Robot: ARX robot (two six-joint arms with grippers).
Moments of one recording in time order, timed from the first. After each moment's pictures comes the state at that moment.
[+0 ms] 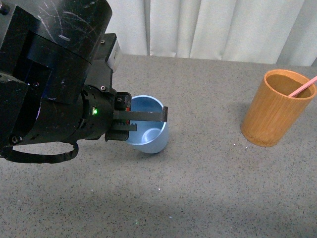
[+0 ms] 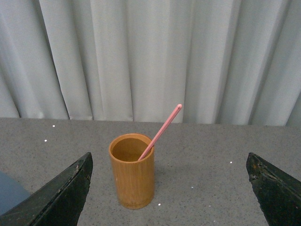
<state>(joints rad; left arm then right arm) -0.50 1.83 0.76 0.30 -0.16 -0.31 0.00 0.00 0.00 0.00 0.00 0.00</state>
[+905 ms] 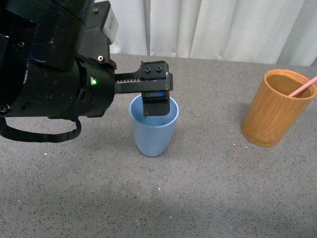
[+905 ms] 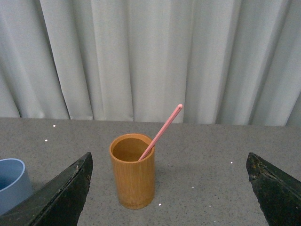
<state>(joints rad) -0.48 1.76 0.78 0.31 -0.17 -0.39 0.00 0.00 0.00 0.00 0.00 0.00</state>
